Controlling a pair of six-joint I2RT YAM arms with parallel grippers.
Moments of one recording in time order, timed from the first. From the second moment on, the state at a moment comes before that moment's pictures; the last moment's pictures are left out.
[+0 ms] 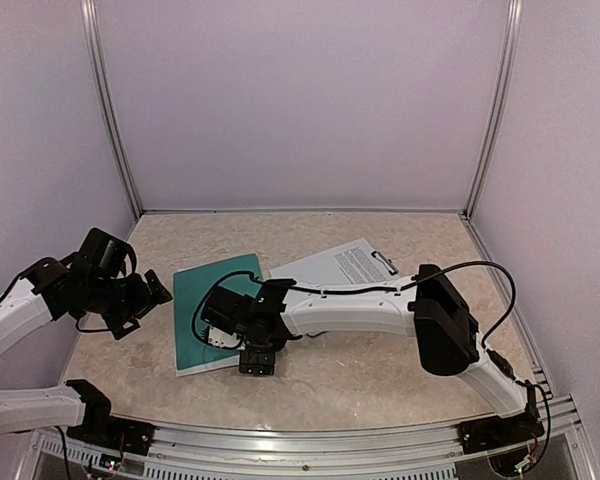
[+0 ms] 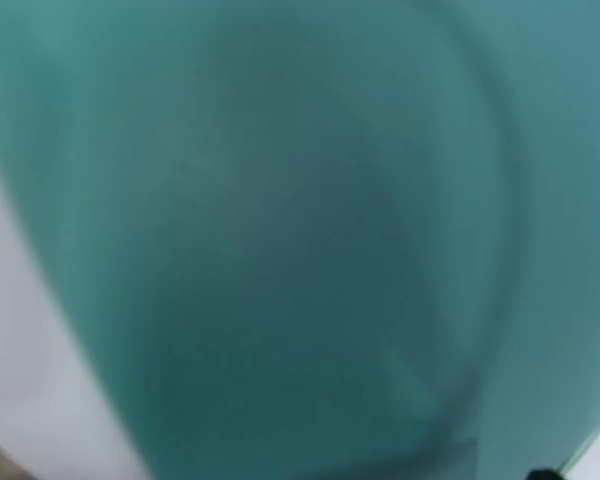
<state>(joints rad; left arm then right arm) -0.44 0.90 0.77 -0.84 -0.06 -1.00 1.26 2.44 2.11 -0.88 0.38 -0.38</state>
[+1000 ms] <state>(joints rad) -0.44 0.92 0.74 -0.82 -0.05 -0.99 1.25 2.41 2.06 -0.86 0.35 -0.39</state>
